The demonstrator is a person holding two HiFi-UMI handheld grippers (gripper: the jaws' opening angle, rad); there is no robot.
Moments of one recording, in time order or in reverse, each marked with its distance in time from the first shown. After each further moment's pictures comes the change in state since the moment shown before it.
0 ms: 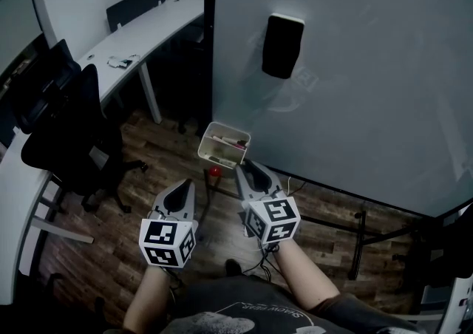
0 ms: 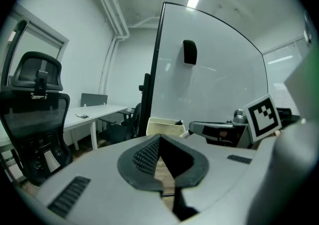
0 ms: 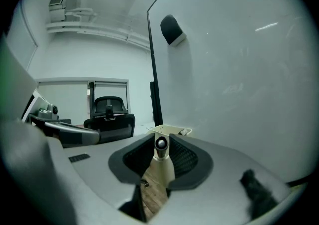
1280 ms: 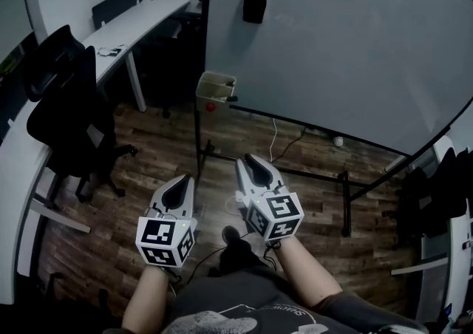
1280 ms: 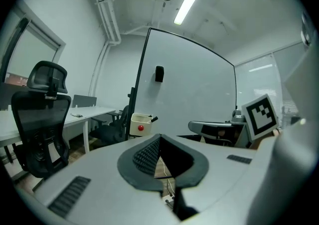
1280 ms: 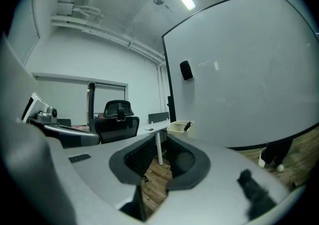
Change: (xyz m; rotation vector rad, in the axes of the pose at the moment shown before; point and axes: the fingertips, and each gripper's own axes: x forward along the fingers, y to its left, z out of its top) left arm -0.207 -0.061 -0.048 0.024 -0.046 -0.162; right arm -0.192 0.135 -0.024 -0.014 -0.051 -0.146
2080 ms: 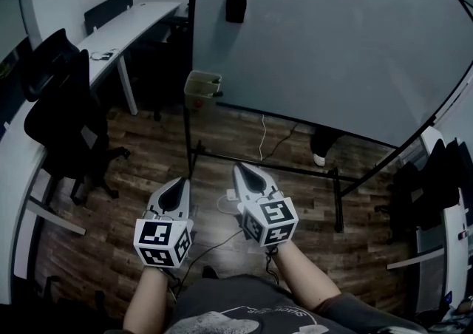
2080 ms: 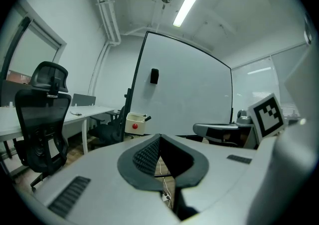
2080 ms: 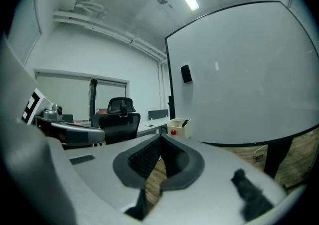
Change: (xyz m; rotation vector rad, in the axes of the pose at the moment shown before) left arm -0.031 -0.034 -0.008 -0.020 -0.007 -0.014; right arm -0.058 0.014 -0.006 -0.033 0.040 -0.016
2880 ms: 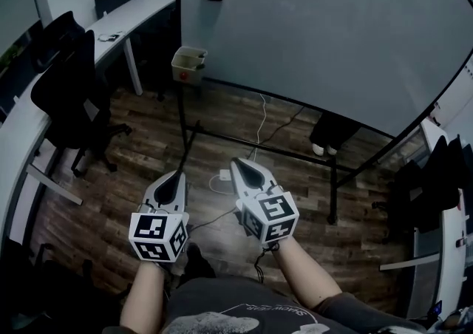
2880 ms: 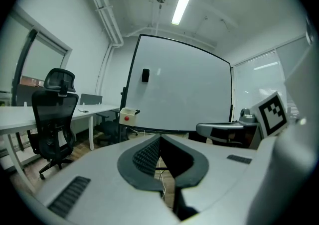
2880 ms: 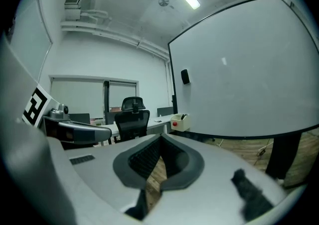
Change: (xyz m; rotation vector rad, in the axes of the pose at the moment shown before) left arm -0.045 -0.118 -0.031 -0.007 0.016 0.094; right arm -0.122 -0.029 -0.022 -0.008 0.030 0.121
